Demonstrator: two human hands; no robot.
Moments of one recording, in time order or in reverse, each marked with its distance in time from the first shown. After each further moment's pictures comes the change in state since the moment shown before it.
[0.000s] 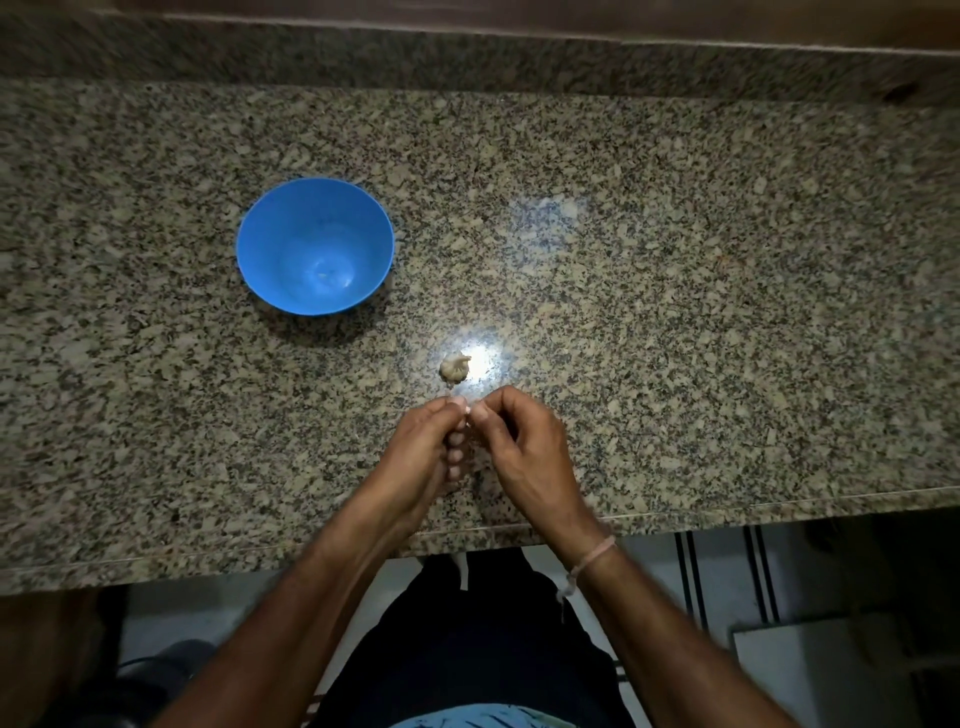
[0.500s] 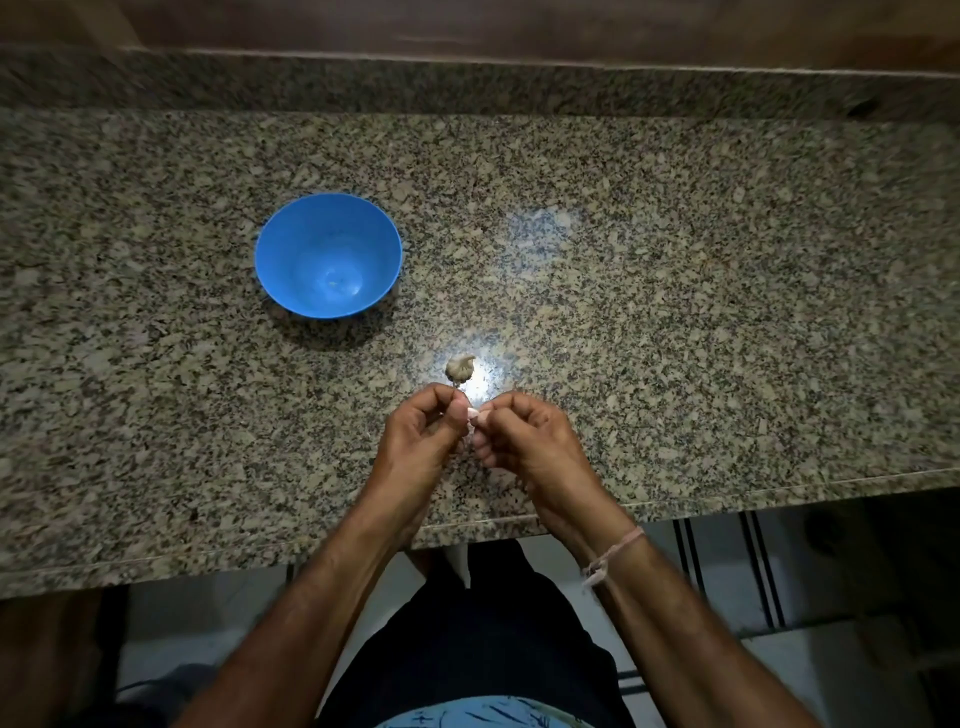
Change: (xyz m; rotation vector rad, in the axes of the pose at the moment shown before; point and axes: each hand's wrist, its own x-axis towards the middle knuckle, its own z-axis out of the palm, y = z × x) left_hand -0.027 0.003 -0.008 0.066 -0.006 0.322; right_hand -0.016 -0.025 -0.006 0.546 -0.101 0.310
